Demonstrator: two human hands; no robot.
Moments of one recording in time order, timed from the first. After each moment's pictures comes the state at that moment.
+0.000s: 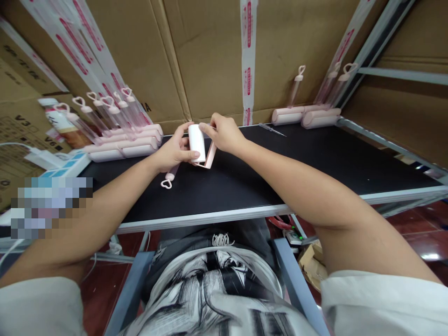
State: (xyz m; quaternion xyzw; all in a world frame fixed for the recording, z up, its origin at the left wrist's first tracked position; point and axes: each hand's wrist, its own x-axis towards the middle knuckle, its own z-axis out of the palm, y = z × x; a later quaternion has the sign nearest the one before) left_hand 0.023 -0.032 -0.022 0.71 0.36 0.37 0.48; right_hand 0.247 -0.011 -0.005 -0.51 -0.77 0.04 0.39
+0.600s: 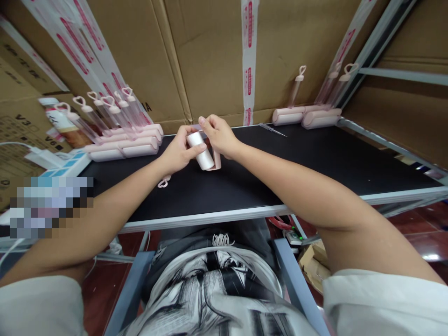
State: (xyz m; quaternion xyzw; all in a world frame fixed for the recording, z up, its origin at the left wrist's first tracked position) left_hand 0.041 -0.044 -0.021 0.77 0.38 0.42 0.30; right_hand 0.225 -0.014 -0.019 -0.36 -0.70 0.32 0.53
